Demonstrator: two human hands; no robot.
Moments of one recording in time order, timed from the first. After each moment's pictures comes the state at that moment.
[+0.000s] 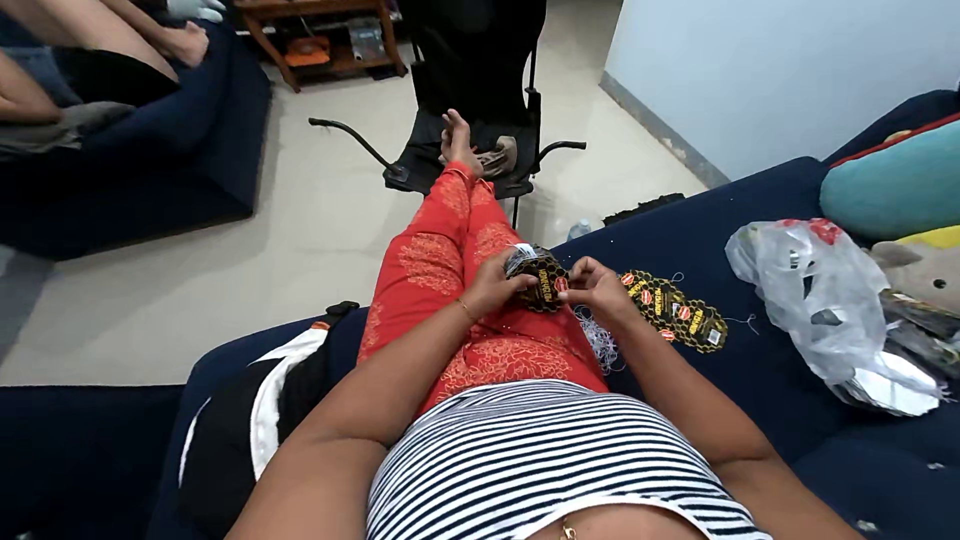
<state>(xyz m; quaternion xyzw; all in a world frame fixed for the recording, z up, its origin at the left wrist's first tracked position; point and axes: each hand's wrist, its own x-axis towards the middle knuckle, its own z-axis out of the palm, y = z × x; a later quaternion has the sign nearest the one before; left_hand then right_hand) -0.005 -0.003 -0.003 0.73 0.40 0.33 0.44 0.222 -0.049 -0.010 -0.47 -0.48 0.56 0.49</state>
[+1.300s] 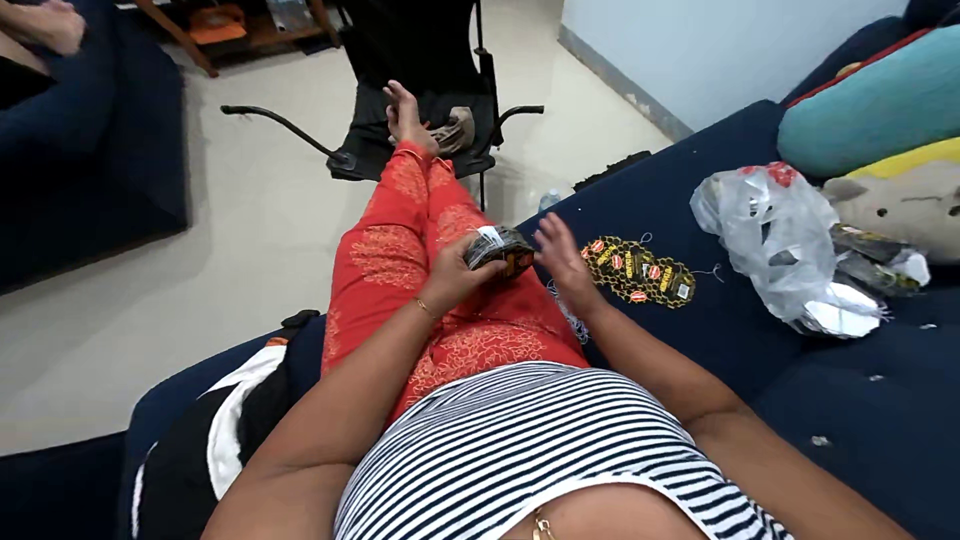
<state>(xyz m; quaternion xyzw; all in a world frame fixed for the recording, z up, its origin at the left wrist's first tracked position) -0.001 -0.013 0.009 0.77 0.38 0.36 0.38 0.216 -0.060 -0.039 -0.44 -0.56 0.44 0.54</state>
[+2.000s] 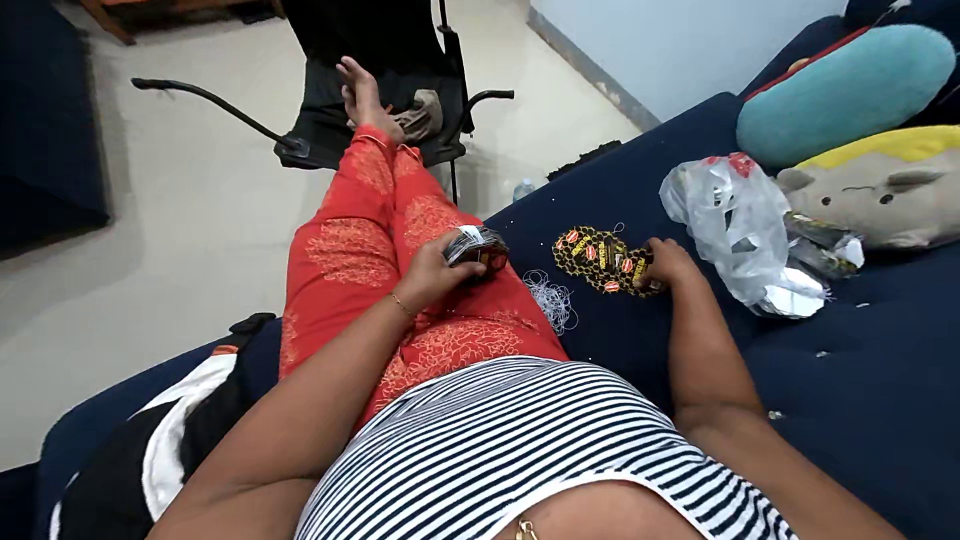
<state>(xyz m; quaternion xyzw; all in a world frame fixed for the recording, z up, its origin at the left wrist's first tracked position) 0.005 -0.006 0.006 0.77 0.40 0.27 0.41 0.446 -0.079 -0.050 -0.86 -0.46 0.22 -0.02</state>
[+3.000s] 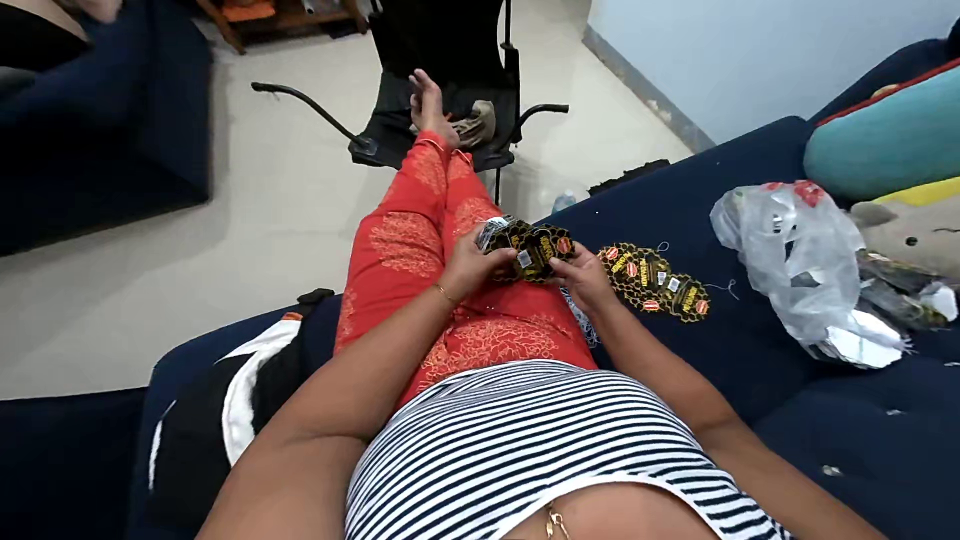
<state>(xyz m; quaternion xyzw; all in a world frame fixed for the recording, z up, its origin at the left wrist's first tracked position) 0.000 -0.003 -0.003 0.64 0.46 0.36 0.50 0.214 -0.052 -0.044 -0.47 -0.34 0.59 0.57</state>
